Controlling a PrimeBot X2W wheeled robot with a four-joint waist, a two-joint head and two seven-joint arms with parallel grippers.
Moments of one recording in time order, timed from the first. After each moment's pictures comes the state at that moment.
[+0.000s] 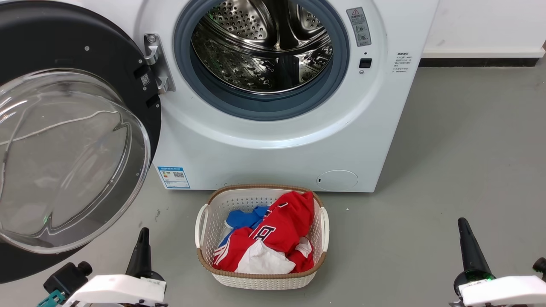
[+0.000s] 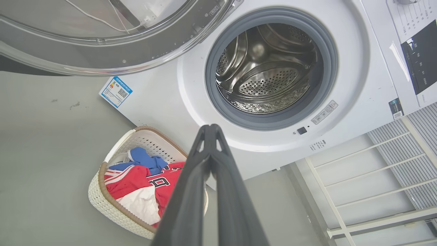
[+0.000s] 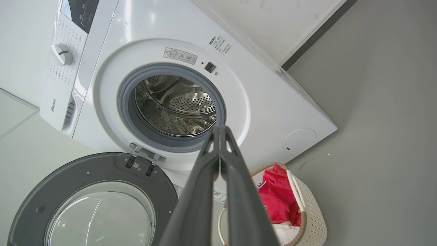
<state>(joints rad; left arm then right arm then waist) 0.00 0.05 0.08 0.19 -0.91 -0.08 -0.05 0.06 -0.08 -0.04 0.10 0.98 0.13 -0.09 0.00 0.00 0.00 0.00</state>
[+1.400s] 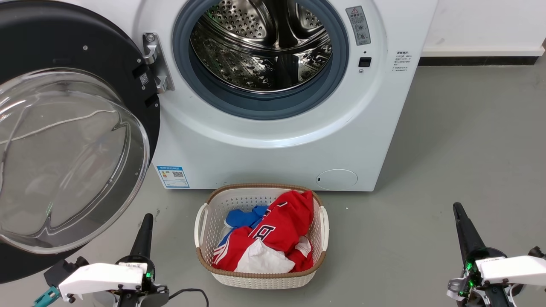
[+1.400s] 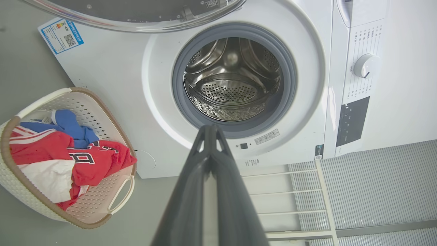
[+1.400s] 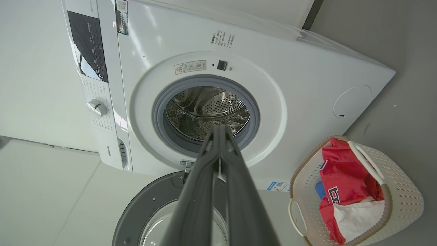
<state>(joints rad) -0.06 0.05 0.10 0.23 -1.35 -0.11 0.05 -0.04 -0.08 -0.06 0.19 1.40 0.13 0.02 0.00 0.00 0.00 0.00</state>
